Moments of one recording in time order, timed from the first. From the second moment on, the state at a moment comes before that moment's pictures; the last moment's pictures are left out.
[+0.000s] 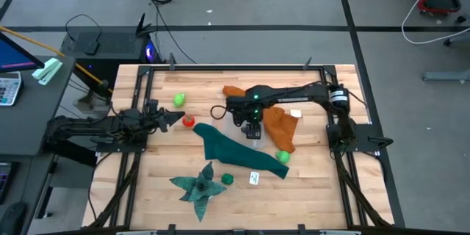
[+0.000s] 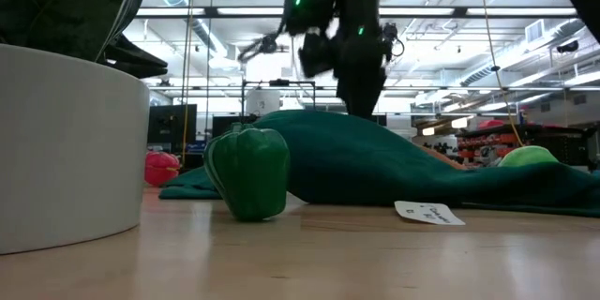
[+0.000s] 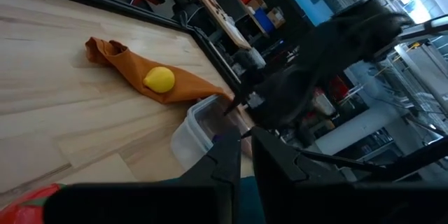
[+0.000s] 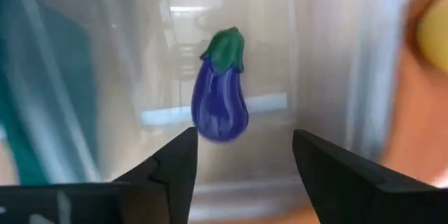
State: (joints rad) left arm 0.02 0.14 0.01 0.08 -0.34 -0.91; right arm -0.12 2.01 1.68 -1.16 -0.06 -0.07
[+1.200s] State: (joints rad) left arm 0.24 0.72 0.71 -0.71 -0.31 -0.91; right arm -0.13 1.68 1.68 -1.19 -0.04 0.14
